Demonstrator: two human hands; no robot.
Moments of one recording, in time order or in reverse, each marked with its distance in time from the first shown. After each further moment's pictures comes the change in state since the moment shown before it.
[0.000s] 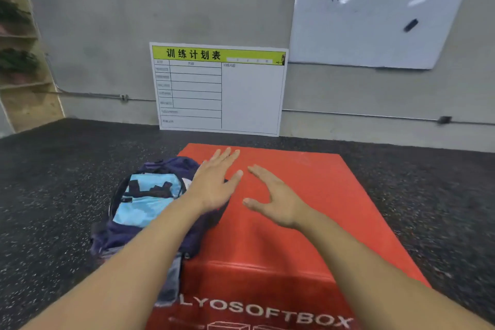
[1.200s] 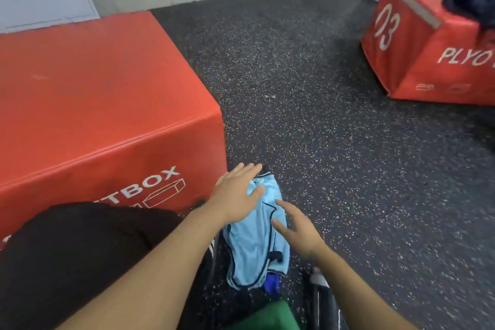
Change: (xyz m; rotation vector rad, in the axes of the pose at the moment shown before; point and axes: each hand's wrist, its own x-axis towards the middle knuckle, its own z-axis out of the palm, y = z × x) left_hand -0.201 0.303 0.415 -0.156 -0.773 0.401; right_hand -0.580 0.244 0.088 0.259 0.272 0.998
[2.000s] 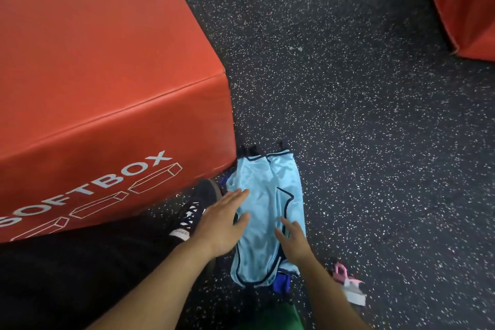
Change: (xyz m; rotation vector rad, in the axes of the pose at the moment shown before) left_hand 0.006 -0.104 0.094 -0.207 -0.211 -0.289; right_hand 0.078 0.123 0.130 0.138 -0.201 0.528
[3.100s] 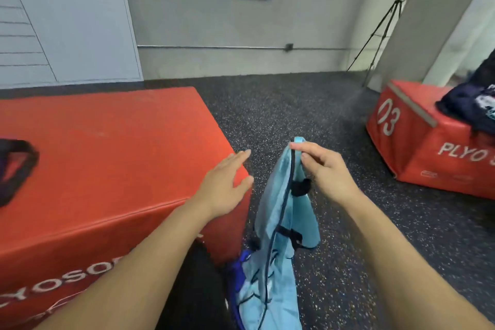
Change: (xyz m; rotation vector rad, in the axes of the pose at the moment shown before) left_hand -0.098 0.128 -0.252 0.072 0.594 0.443; right_hand -0.270 -0.363 -0.217 0.110 0.354 -0.955
